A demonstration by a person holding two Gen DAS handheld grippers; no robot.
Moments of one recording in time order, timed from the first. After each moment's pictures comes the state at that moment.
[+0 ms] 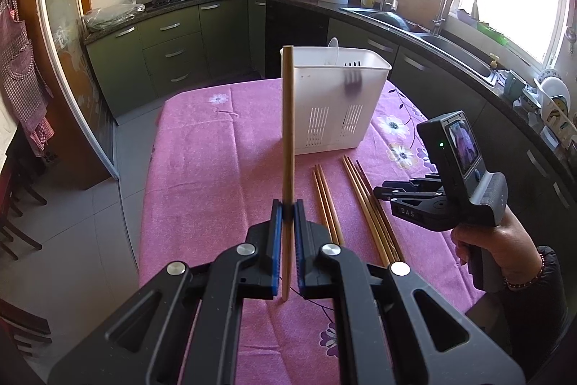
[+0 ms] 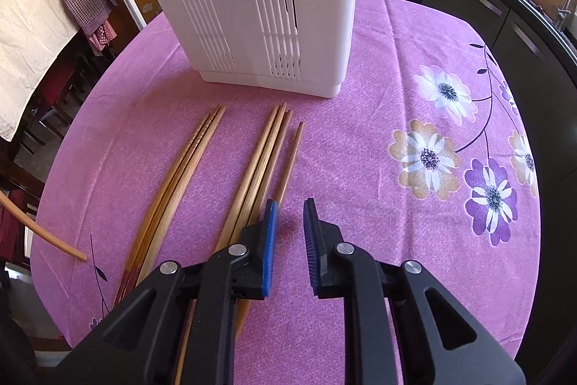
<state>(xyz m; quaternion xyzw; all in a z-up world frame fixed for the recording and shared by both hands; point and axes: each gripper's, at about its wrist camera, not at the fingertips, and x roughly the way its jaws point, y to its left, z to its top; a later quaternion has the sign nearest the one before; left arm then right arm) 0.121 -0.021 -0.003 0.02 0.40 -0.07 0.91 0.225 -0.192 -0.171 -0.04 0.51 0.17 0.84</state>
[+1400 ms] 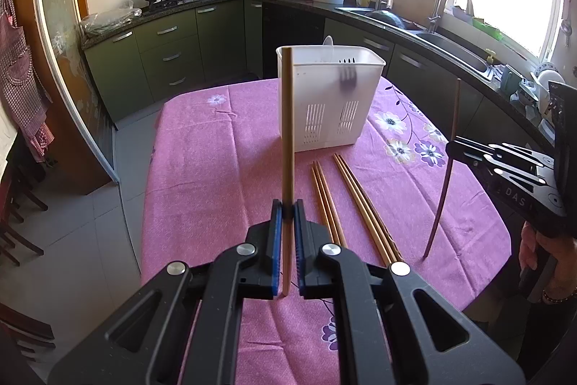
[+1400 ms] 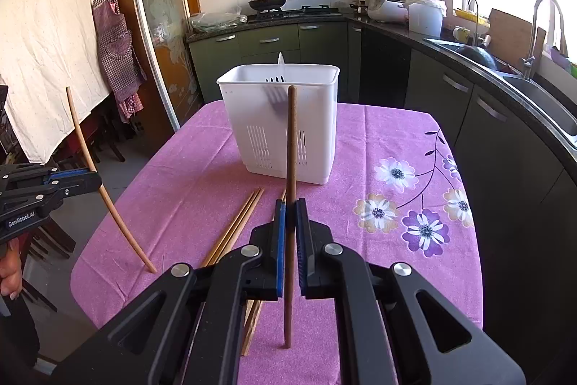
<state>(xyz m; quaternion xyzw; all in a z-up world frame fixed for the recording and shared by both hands) 0.113 -0.024 -0.002 0.03 0.39 -0.07 0.92 0.118 -0.232 -0.057 -0.01 0.33 0.18 0.92</state>
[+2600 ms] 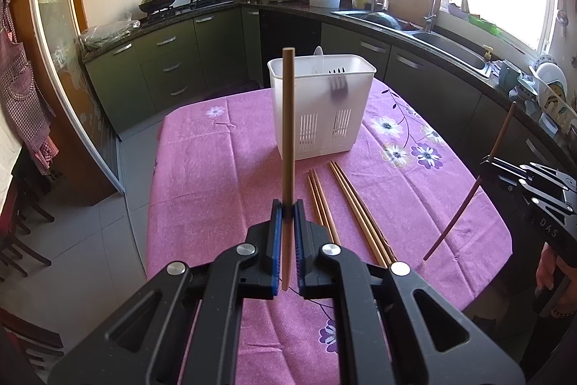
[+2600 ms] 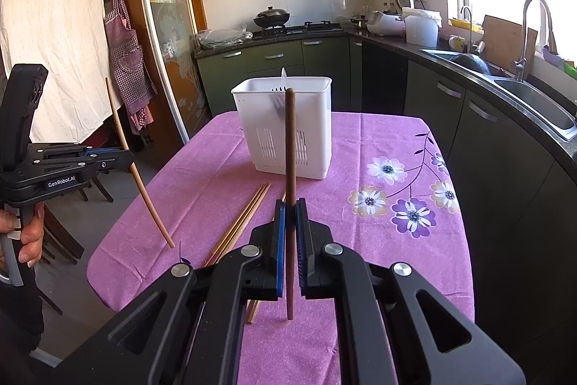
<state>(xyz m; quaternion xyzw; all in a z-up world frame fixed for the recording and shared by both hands) 0.108 -0.036 0.012 0.05 0.38 -0.07 0.92 0.065 -0.255 -0.043 0.01 0.30 0.20 0.93</state>
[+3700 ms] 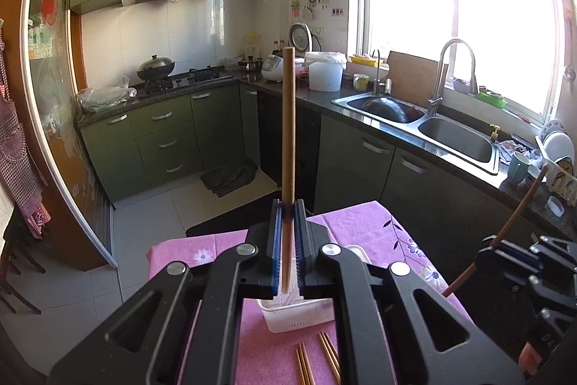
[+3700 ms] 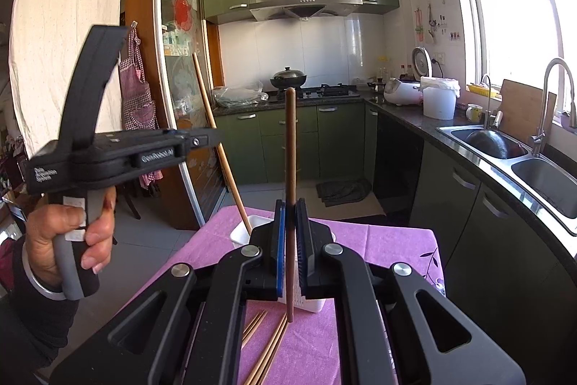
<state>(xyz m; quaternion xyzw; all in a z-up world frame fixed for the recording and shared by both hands) 0.270 -0.081 0.127 0.03 0.27 -0.07 0.96 0.168 -0.243 0.092 0.01 0.19 0.23 0.95</state>
